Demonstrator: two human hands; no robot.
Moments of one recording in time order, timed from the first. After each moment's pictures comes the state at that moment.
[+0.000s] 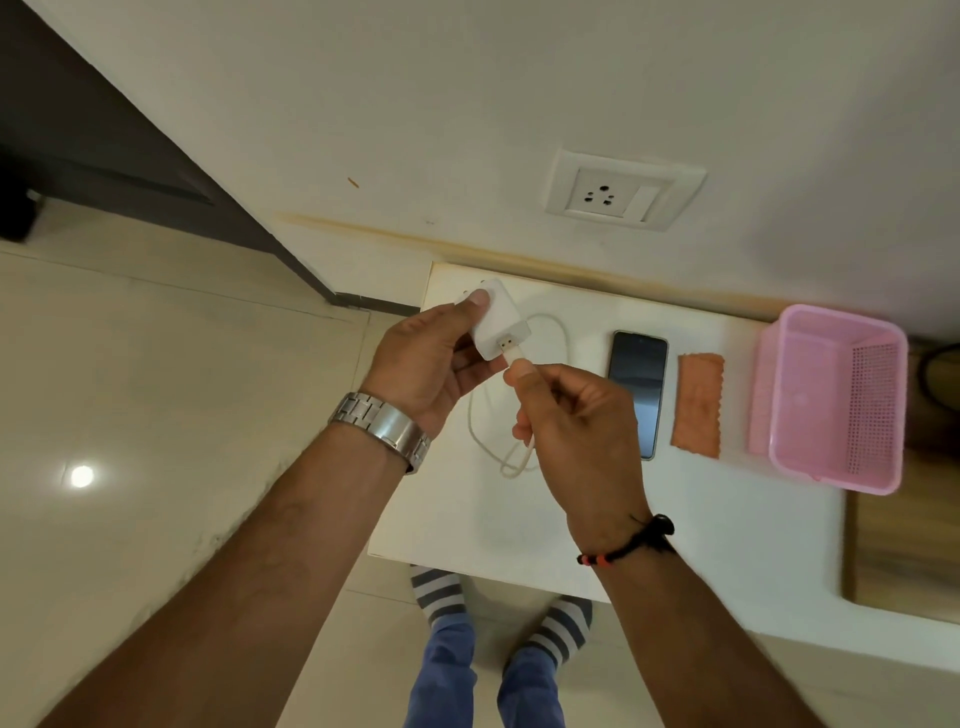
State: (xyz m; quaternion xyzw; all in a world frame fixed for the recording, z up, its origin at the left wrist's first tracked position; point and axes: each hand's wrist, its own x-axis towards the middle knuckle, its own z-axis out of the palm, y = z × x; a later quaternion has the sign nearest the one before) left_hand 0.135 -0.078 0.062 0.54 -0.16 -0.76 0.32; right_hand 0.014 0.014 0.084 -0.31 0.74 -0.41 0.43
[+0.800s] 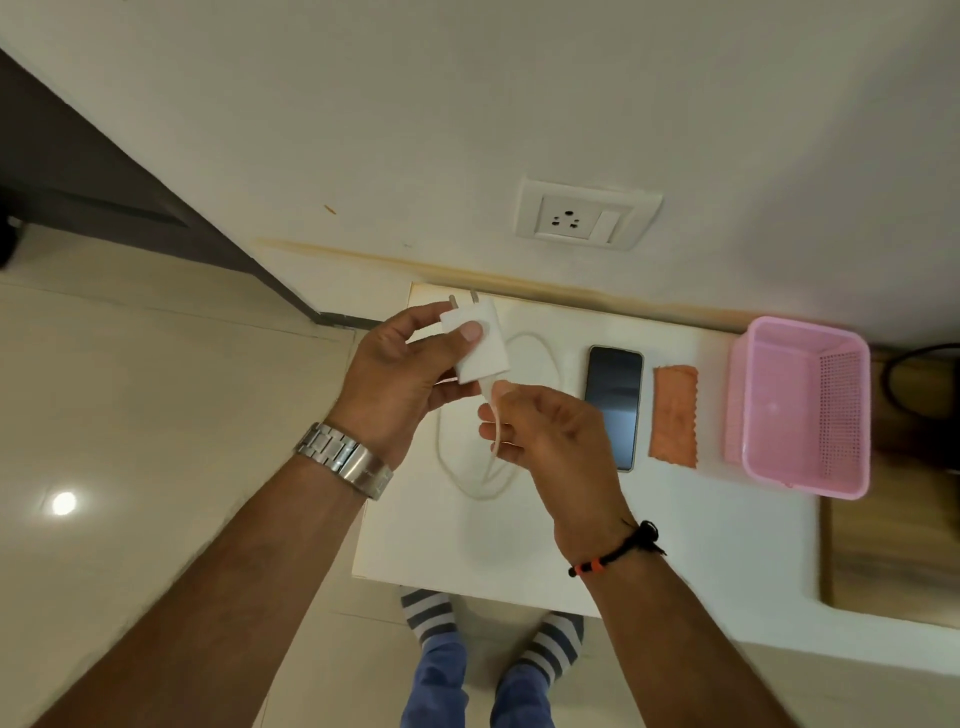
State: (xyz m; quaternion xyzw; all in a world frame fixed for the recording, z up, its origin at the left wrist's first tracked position) left_hand 0.137 -0.076 0.073 0.54 -0.28 -0.72 0.32; right_hand 0.000 0.015 0.082 -0.18 0.69 -0.42 0.56
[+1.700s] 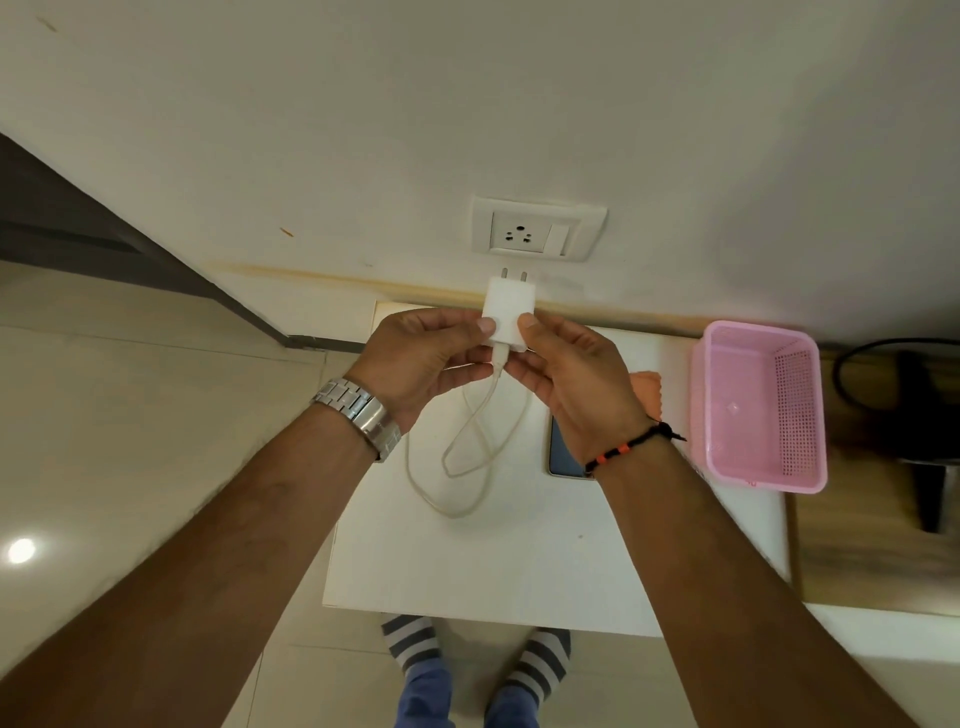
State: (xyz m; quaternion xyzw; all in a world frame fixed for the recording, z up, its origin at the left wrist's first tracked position) left_hand 0.091 -0.106 0.063 0.52 -0.30 -0.77 0.24; right_hand -0.066 -0.038 0.073 -0.12 0.60 -0.52 0.60
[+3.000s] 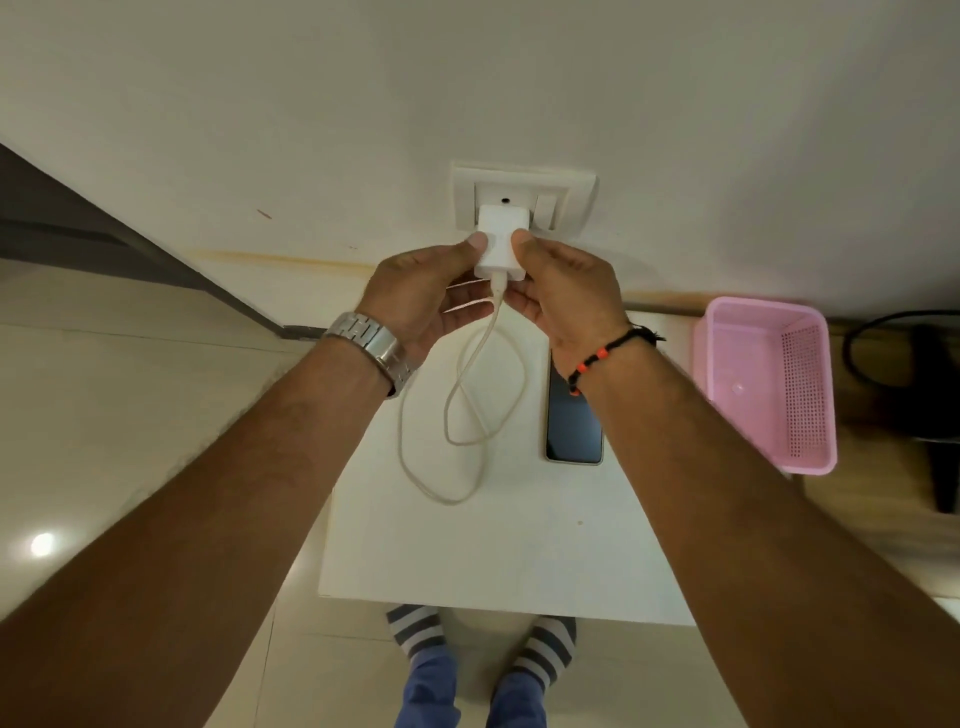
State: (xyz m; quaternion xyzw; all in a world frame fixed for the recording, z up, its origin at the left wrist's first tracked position) left_hand 0.061 -0.140 0.048 0.52 -0.30 -0.75 0.28; right_hand -0.082 -0.090 0.060 -0.14 0.67 -0.51 0.52
